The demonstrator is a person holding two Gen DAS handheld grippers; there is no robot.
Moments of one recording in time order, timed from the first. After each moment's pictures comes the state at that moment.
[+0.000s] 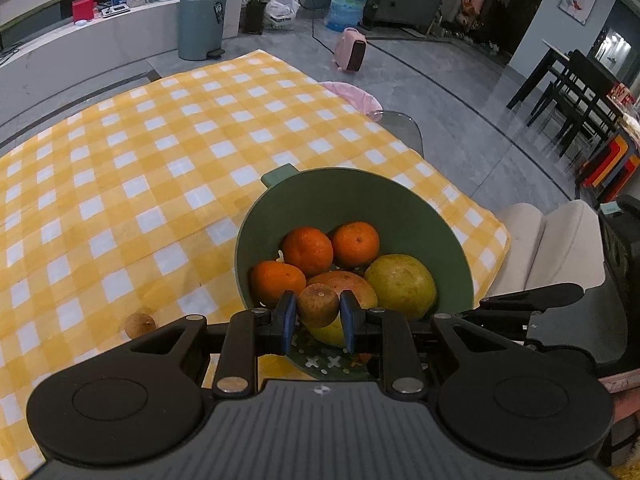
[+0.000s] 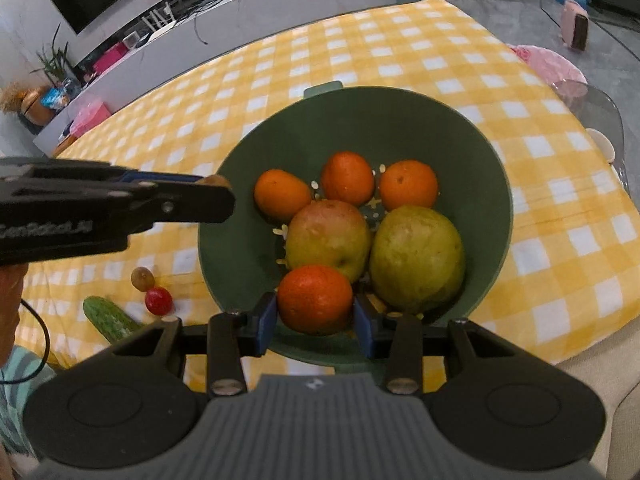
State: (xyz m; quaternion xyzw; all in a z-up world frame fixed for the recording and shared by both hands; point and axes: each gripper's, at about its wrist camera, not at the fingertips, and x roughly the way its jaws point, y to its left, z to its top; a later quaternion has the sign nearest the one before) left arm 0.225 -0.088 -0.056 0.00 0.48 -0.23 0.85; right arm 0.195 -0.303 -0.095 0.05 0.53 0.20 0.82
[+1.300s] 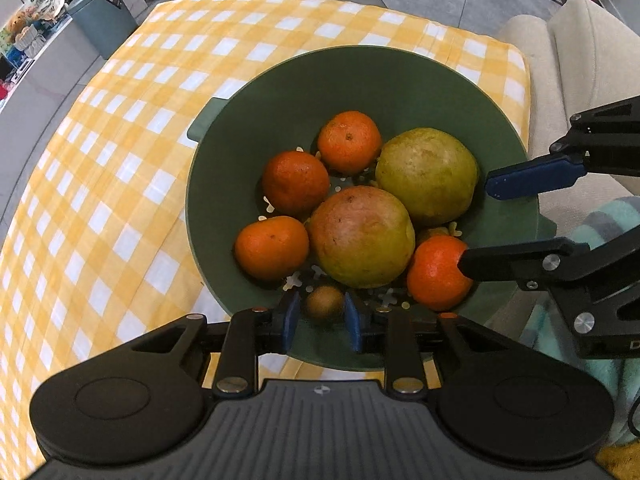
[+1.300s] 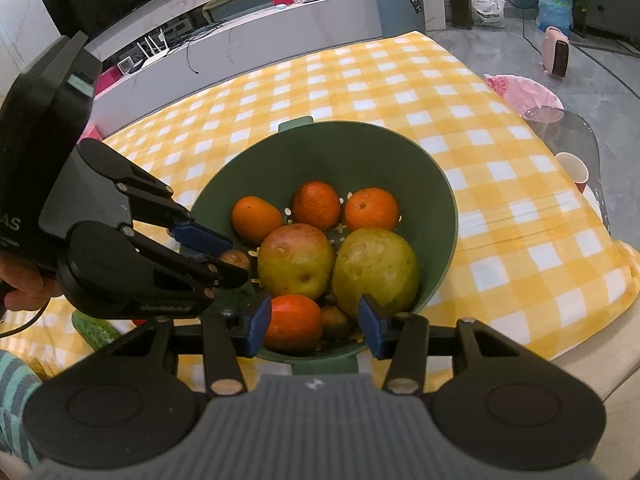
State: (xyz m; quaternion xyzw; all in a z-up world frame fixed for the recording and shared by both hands) left arm 0.245 -0.147 -0.105 0.27 0.54 -0.28 0.75; right arm 0.178 -0.330 -0.080 0.06 0.48 0.18 0.86
